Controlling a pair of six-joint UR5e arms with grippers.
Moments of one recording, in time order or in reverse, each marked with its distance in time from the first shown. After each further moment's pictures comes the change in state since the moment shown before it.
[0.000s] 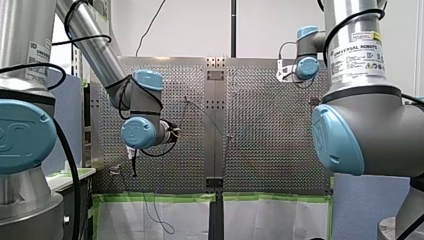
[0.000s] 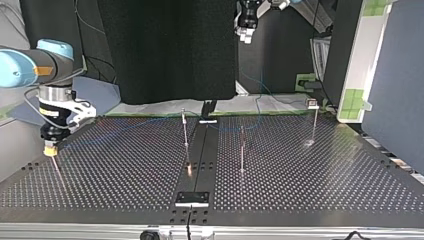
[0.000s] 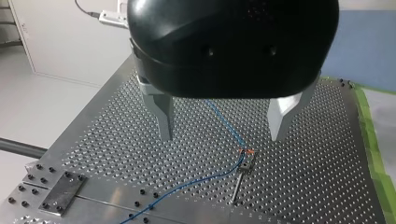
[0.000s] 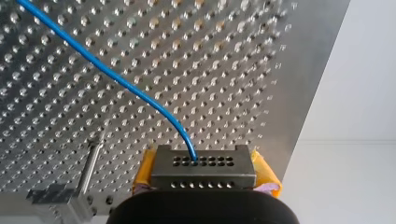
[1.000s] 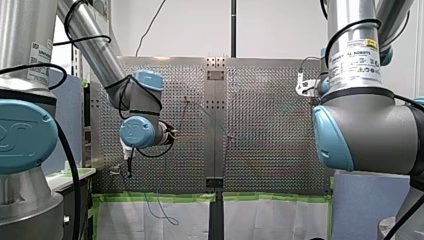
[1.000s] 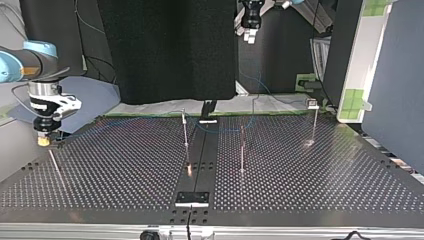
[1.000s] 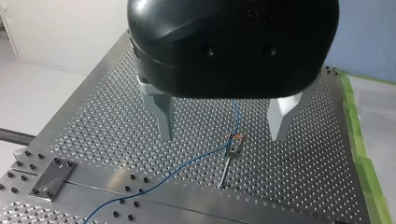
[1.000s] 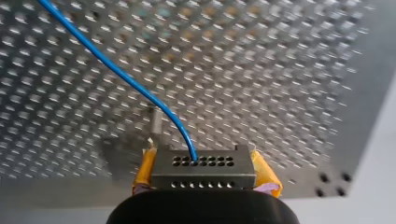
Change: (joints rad) left arm 0.014 0.000 0.000 -0.048 -0.020 0.002; right arm -0.171 0.087 0.072 -0.136 -0.240 0.070
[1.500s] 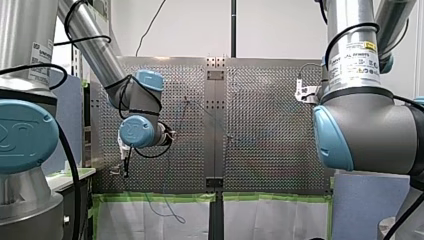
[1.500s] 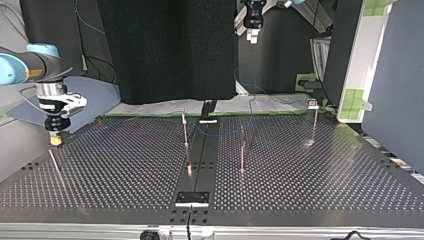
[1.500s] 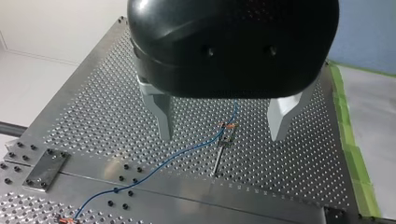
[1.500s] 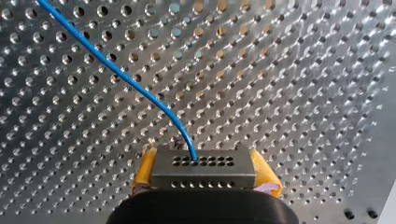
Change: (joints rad) left arm 0.006 0.000 0.000 -0.029 -0.020 0.006; right arm -0.014 0.036 0.000 -0.034 -0.124 0.007
